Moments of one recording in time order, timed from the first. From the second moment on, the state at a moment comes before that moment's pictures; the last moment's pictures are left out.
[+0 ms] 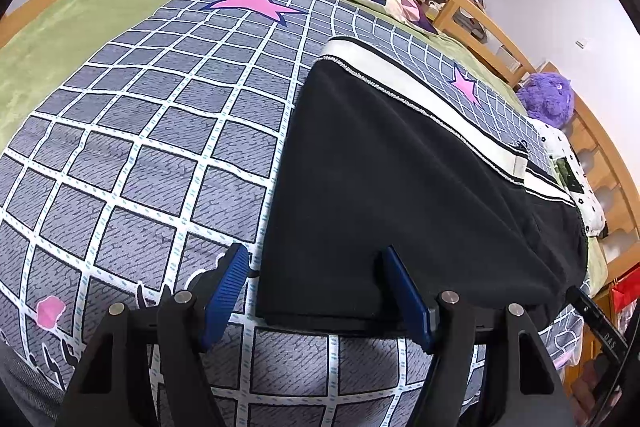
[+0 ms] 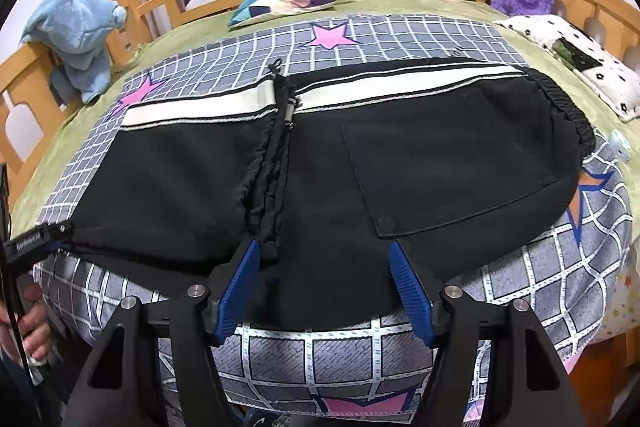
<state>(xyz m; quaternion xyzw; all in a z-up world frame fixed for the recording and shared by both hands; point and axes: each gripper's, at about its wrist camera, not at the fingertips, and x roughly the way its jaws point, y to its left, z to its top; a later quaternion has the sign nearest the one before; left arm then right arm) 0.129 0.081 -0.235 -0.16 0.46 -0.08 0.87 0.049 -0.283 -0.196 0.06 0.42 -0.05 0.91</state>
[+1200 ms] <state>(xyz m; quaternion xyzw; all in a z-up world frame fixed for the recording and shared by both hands) 0.122 0.105 -0.247 -0.28 0.43 -0.15 0.85 0.035 -0.295 -0.187 0.09 0.40 -0.05 0.91</state>
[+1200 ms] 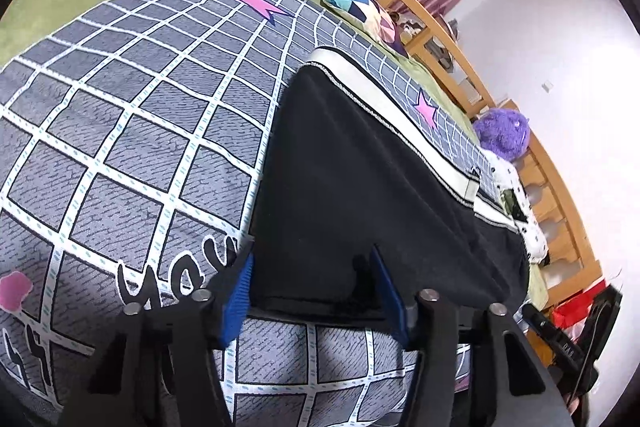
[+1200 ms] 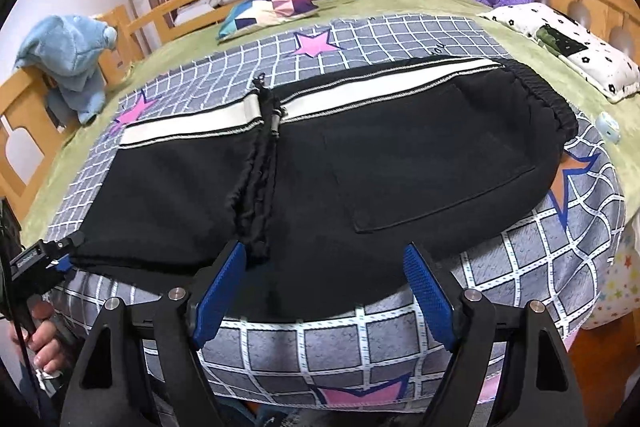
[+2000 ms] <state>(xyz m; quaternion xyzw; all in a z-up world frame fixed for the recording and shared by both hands) 0.118 0.006 -0.109 -0.10 0.34 -0.13 0.92 0.031 -0.339 -0.180 0.09 0.36 -0.05 0.93</state>
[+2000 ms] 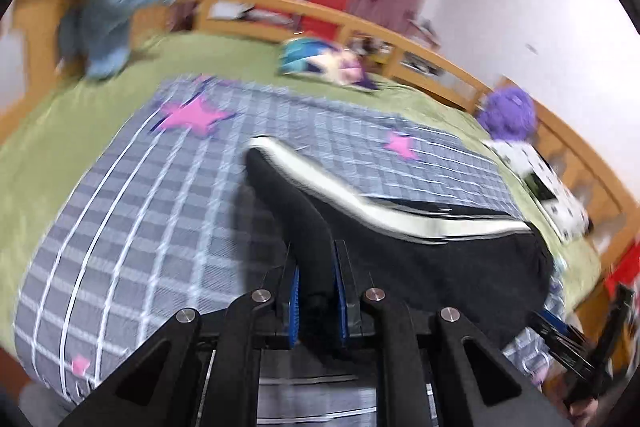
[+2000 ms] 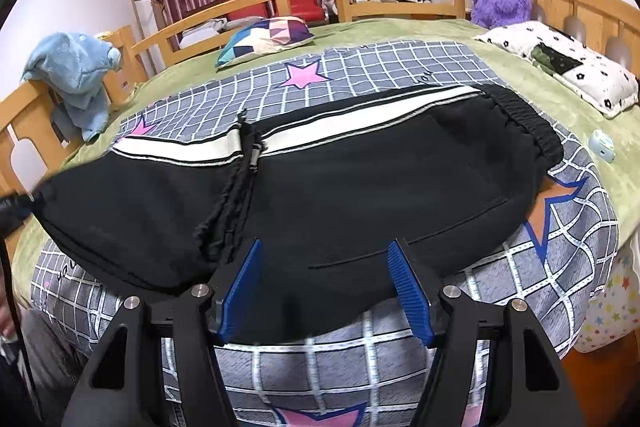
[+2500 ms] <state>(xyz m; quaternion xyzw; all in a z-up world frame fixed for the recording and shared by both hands) 0.120 -0.224 -0.141 -0.01 0.43 -0.34 0.84 0.017 -0.446 -0.170 0.12 0.38 -0.11 0.91</state>
